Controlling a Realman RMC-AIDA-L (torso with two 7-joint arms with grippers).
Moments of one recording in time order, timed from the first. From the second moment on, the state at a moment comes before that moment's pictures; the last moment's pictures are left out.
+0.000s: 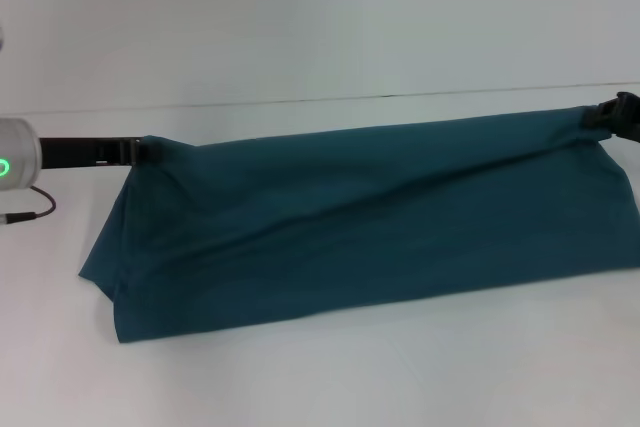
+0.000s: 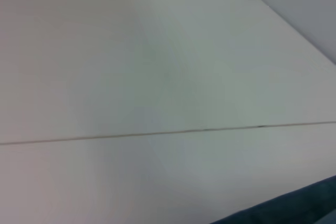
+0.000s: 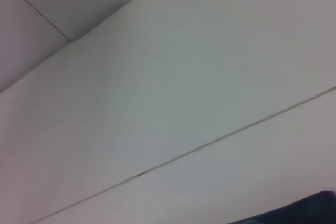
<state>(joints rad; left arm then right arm) -0.78 -1.99 0.77 0.60 2.23 1.02 -2.14 0.70 1.91 -0.39 -0.55 -2.33 -1.01 2.32</state>
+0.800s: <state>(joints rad) -0.75 -2.02 0.78 0.72 2.26 1.04 -2.17 0.70 1.98 -0.46 -0.66 -2.31 -0.91 2.20</state>
